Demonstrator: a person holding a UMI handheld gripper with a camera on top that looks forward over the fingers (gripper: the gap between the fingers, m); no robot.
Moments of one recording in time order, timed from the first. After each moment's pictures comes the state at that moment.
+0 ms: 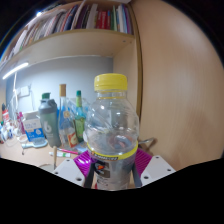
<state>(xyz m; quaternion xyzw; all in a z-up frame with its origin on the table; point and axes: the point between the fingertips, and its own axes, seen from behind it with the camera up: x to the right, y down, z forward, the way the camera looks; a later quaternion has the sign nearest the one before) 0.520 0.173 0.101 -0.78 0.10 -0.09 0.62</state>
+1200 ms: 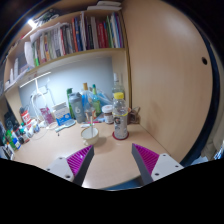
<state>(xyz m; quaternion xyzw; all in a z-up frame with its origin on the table) 0.397 -0.100 0.152 -0.84 0.15 -0.04 0.52</state>
